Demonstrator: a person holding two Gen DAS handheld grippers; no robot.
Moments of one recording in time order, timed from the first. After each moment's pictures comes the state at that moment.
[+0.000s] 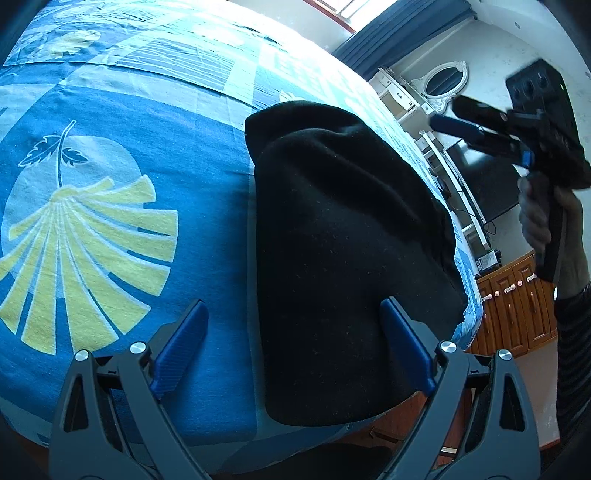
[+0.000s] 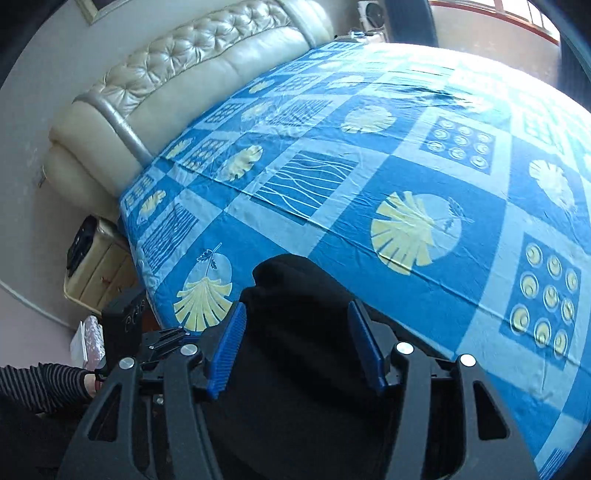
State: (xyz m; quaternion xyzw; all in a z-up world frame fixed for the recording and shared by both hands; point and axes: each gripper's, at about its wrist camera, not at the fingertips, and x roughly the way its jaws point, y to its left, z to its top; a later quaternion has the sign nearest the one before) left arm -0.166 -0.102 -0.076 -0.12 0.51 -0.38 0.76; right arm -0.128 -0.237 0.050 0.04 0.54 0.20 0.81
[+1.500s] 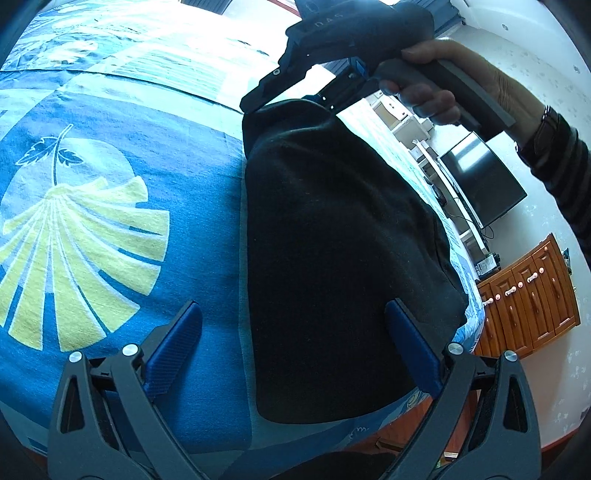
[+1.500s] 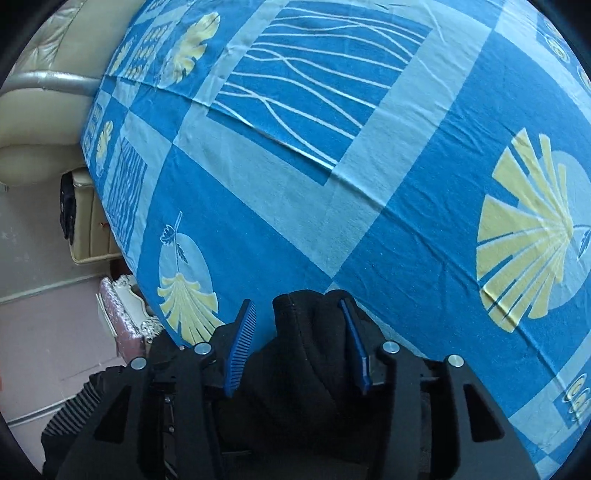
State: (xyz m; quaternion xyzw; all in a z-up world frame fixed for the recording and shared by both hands) left arm -0.170 -0.107 -0.082 -0.13 0.48 -0.39 0.77; right arm -0.016 -0.163 -0.063 0.02 0.77 0.21 0.60
